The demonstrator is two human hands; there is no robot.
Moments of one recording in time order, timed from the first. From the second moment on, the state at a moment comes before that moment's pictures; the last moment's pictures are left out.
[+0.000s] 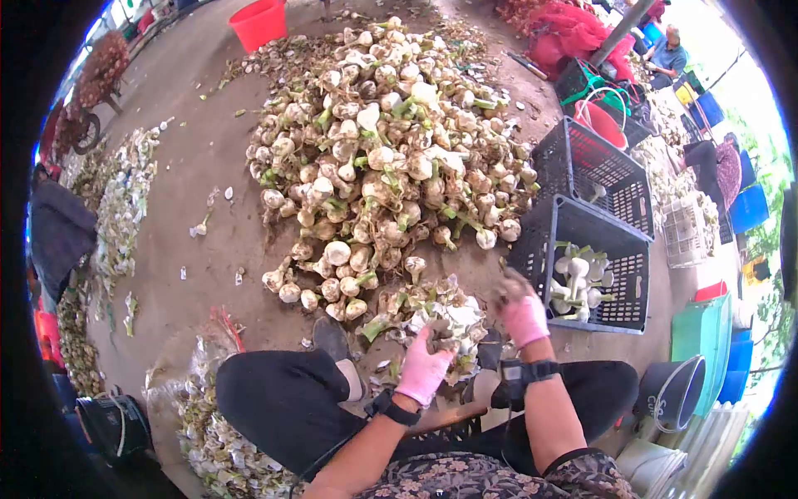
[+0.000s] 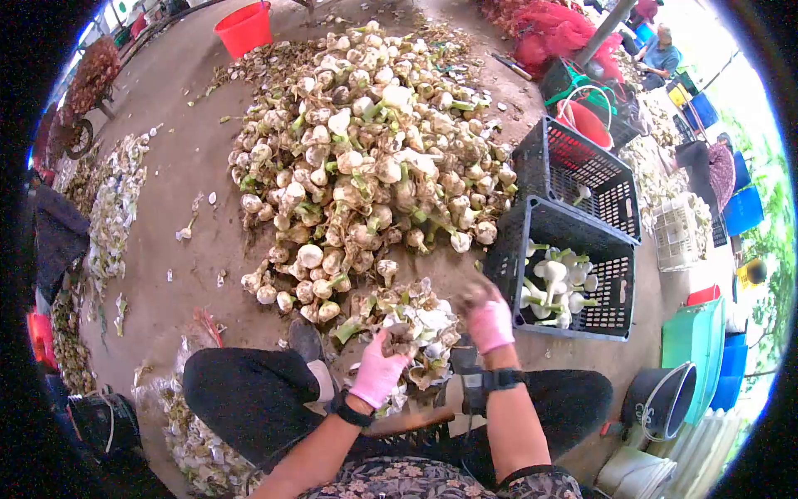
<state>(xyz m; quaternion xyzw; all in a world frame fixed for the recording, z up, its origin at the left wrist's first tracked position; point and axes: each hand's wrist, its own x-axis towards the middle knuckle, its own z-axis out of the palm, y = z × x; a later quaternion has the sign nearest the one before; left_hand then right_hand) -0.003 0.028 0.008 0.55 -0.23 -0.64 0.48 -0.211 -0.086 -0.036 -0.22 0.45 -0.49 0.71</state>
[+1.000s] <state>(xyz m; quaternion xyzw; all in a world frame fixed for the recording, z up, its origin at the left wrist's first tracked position) 0.026 0.010 0.005 0.64 -0.46 -0.38 0.49 -0.113 -0.042 -0.003 -0.22 0.43 -0.26 0.83</state>
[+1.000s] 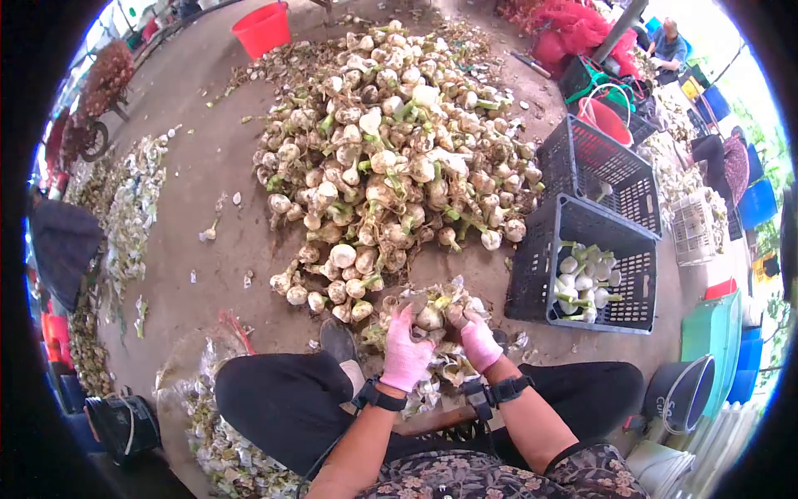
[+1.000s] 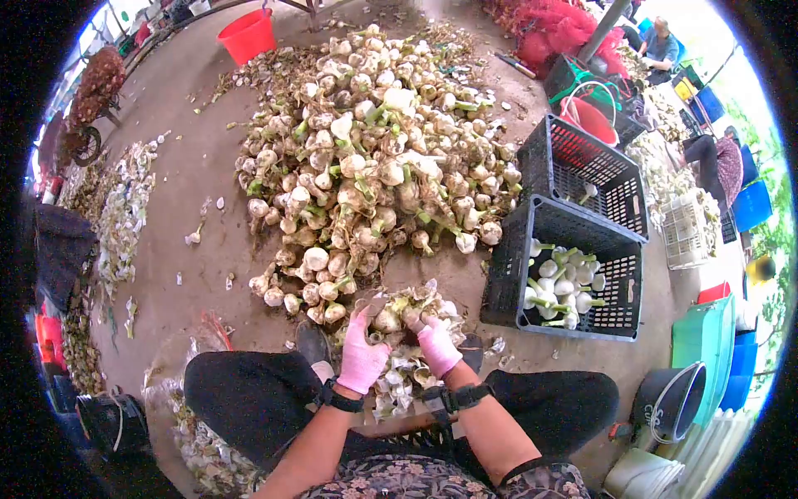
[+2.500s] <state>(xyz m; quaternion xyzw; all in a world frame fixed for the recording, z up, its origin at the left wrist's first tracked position) 0.041 0.018 0.044 0.29 -0.20 -0.78 0.51 -0.143 -0.008 0.070 -0.45 0.55 -0.36 0.60</state>
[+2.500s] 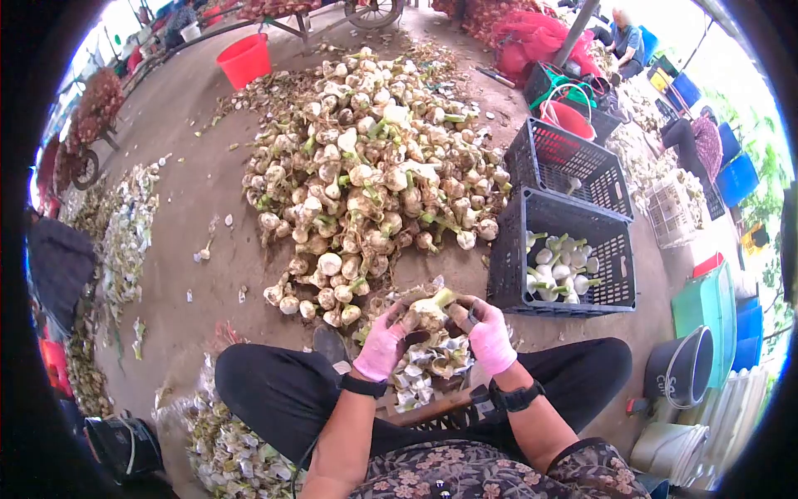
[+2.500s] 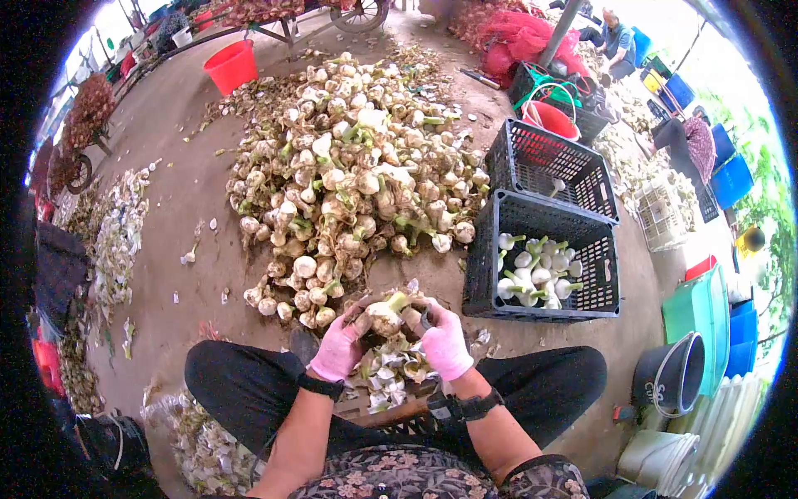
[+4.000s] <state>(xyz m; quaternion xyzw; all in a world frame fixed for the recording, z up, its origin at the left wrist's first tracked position) 0.027 0.033 0.048 0.27 -0.12 -0.78 0.55 -0.133 -0.028 0.099 -0.79 0.48 -0.26 0.28</state>
